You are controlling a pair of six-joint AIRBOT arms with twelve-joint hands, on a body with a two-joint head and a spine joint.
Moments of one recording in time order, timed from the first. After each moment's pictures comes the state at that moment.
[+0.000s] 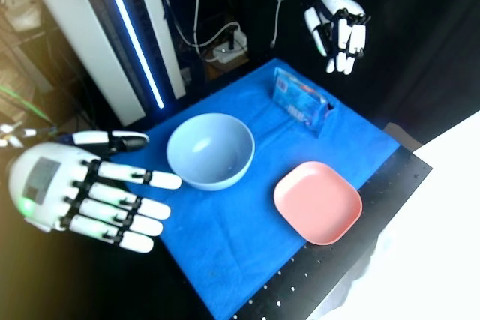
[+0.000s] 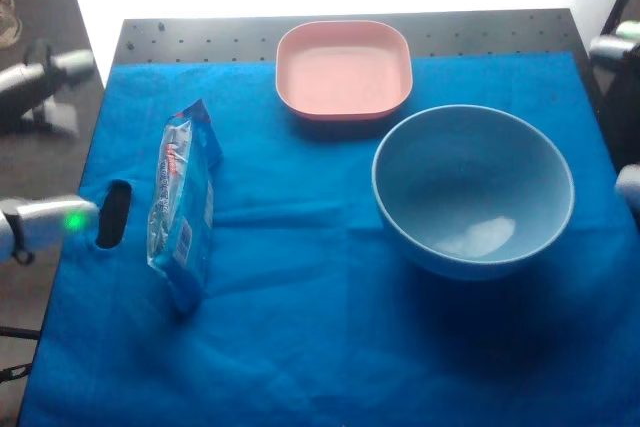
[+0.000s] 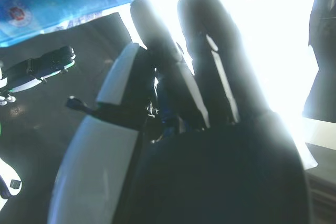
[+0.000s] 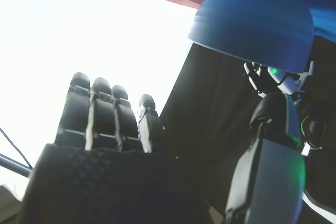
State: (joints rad) left arm 1.29 -0.76 0.93 -0.34 -1.24 0.93; right arm -1.25 -0.87 1.10 0.21 1.24 -0.57
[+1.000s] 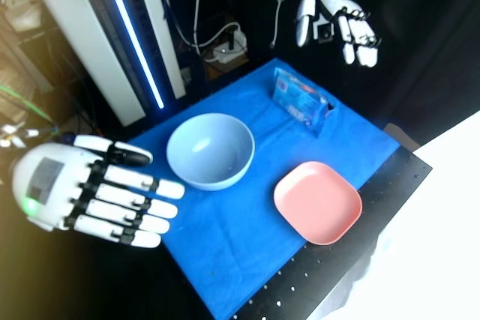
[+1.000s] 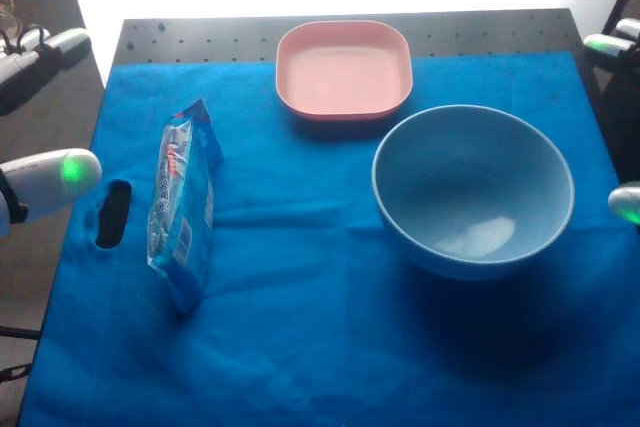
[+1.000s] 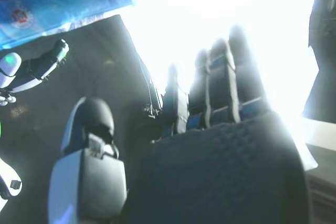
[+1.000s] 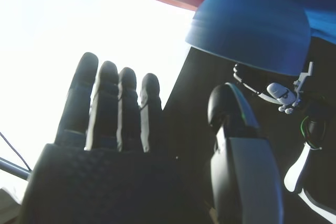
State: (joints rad) left arm 1.29 -0.76 0.93 -0.35 -1.25 0.93; right arm -1.25 -0.88 1.10 0.19 1.24 -0.57
